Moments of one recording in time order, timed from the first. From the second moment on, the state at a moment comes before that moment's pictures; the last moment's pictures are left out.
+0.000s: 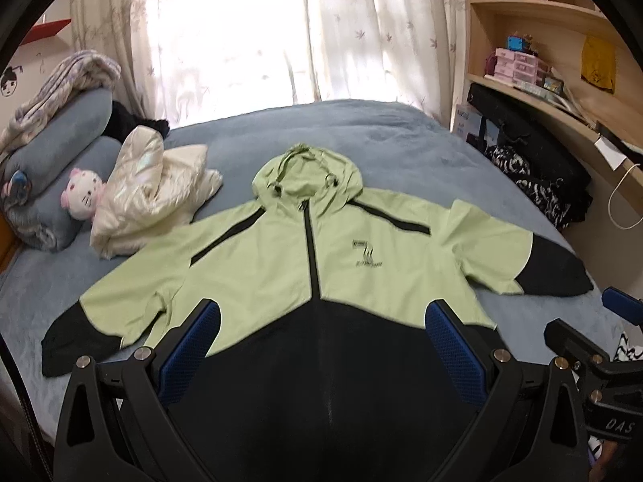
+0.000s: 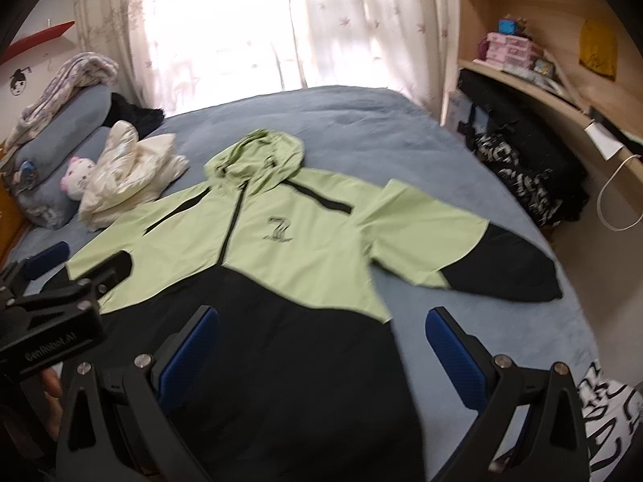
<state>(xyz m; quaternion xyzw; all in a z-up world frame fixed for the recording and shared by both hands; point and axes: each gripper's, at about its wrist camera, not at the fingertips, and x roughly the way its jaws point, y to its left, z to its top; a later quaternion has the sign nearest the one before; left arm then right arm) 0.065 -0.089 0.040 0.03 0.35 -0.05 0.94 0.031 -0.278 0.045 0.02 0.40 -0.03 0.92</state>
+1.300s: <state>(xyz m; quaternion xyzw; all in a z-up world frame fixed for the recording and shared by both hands) 0.245 -0.253 -0.076 0.01 0.40 -0.10 0.91 0.085 -0.627 -0.126 0.41 0.42 -0.26 0.76</state>
